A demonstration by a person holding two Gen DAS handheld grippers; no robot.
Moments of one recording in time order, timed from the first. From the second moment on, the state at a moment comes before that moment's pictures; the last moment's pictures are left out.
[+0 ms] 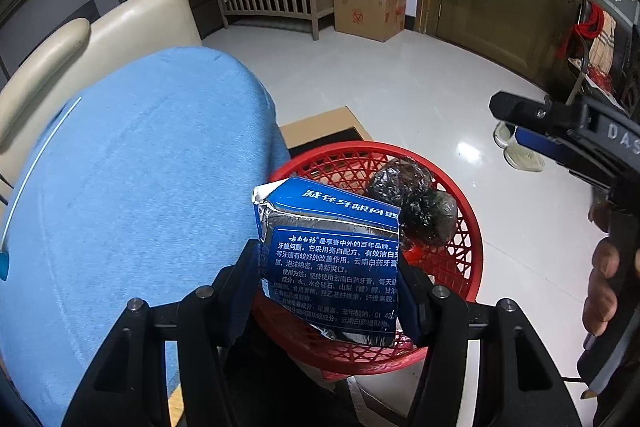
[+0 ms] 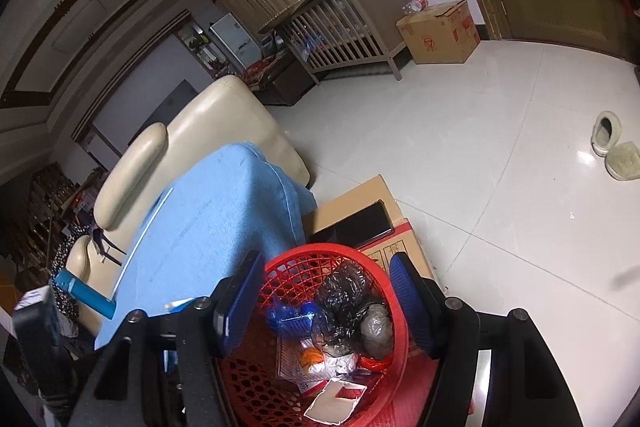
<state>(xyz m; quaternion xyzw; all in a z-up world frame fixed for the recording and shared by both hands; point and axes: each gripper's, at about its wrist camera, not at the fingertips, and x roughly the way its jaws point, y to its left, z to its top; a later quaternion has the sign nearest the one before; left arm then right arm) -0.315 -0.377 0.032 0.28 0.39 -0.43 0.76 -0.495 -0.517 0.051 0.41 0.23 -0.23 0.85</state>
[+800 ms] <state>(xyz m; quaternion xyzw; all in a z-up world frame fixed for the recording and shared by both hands) -0.292 -0.373 0.032 0.24 0.43 -0.43 0.76 -0.505 -0.520 0.062 0.42 0.21 -0.23 0.85</state>
